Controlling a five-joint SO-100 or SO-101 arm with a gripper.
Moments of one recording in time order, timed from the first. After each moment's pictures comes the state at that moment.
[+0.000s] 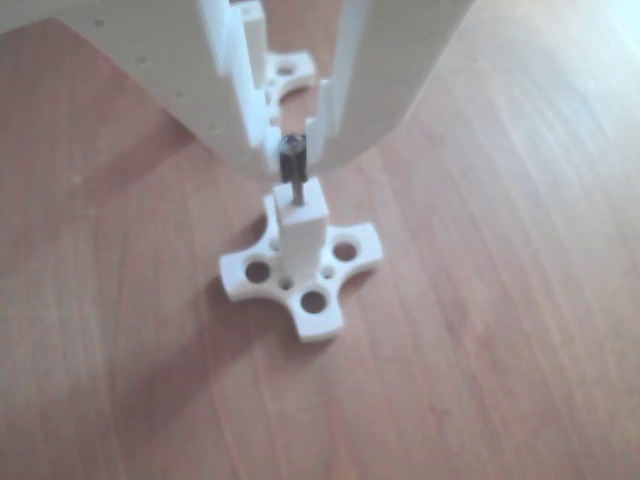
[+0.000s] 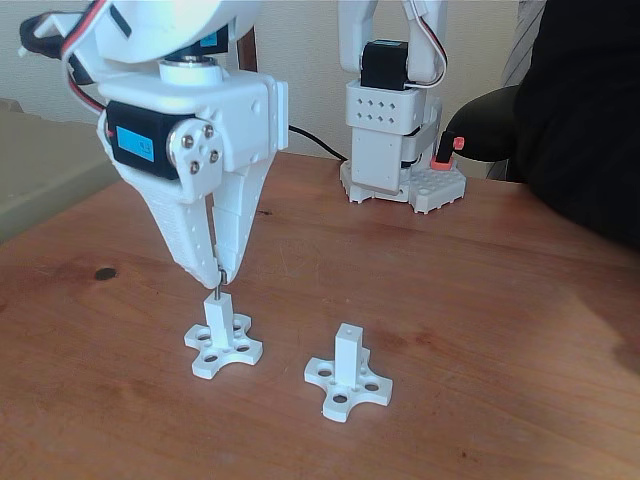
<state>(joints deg) 8.1 86.2 92.8 71.4 -1.8</state>
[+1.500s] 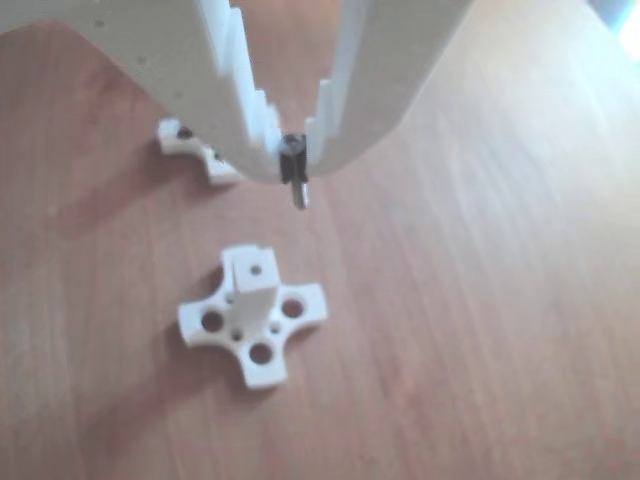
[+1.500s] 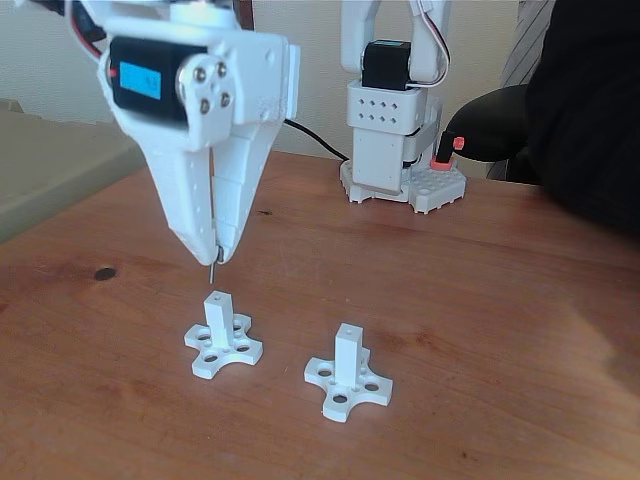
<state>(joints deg) 6.0 92.8 92.8 71.4 -1.7</state>
